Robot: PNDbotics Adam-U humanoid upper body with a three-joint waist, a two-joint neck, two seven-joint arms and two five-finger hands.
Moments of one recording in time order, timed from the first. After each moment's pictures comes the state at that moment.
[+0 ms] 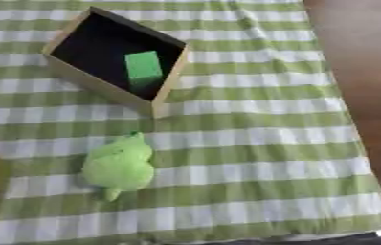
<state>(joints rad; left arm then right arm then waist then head) -0.21 1.07 -0.10 -1.99 -0.11 -0.60 -0.29 -0.25 -0.92 -0.18 -1.98 -0.63 -0.68 0.46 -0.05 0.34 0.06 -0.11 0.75</state>
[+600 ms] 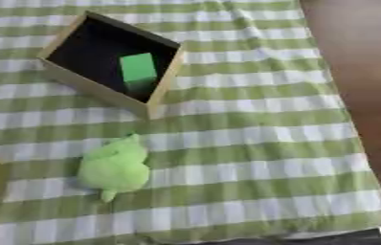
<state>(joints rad) -0.15 1.16 -0.10 -1.99 -0.43 -0.55 -0.34 -0.20 -0.91 -0.21 -1.99 -0.60 -0.66 0.44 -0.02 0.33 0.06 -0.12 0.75</state>
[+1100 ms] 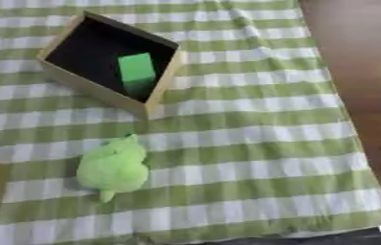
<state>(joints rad) -0.11 1.16 -0.15 -1.99 -0.62 -0.51 -0.42 -0.19 -0.90 -0.22 -1.99 -0.59 -0.63 0.44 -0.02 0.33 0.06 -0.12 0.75</state>
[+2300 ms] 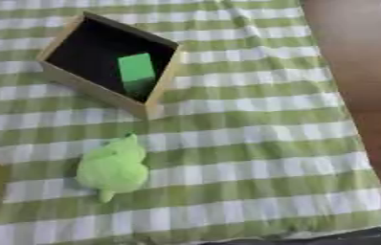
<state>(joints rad) -0.12 1.17 -0.21 -1.99 -0.72 -0.29 -0.39 -0.18 -0.88 -0.22 -1.99 -0.57 -0.56 0.48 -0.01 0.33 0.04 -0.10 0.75</state>
